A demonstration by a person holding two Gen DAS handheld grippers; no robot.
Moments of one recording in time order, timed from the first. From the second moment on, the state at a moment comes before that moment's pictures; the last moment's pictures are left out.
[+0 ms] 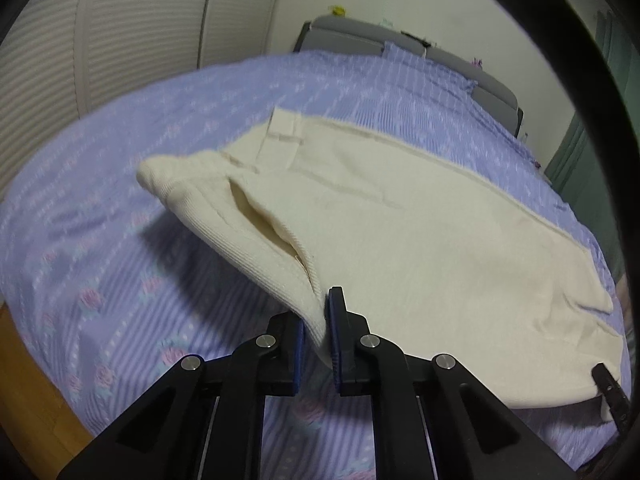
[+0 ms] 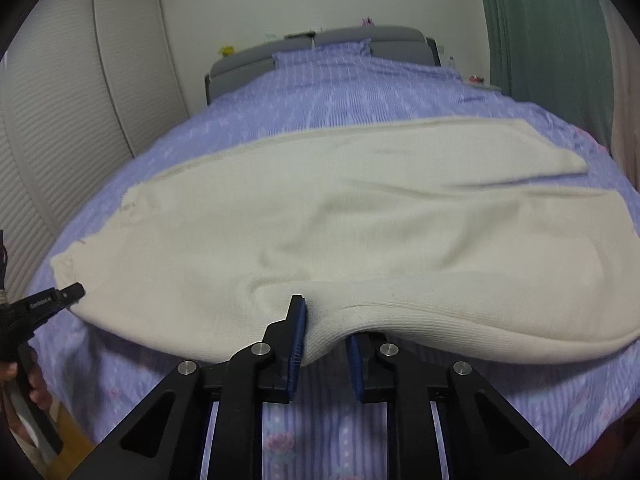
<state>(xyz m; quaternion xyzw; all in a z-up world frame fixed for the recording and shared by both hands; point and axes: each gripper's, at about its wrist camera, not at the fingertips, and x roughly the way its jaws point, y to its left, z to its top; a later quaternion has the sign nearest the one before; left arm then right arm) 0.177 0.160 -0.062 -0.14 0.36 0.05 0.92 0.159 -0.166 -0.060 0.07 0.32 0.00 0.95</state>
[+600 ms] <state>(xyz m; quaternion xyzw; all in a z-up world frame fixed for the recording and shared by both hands) 0.322 0.139 0.040 -0.11 0.32 0.06 0.94 0.312 -0.192 0.046 0.02 0.26 0.04 0.97</state>
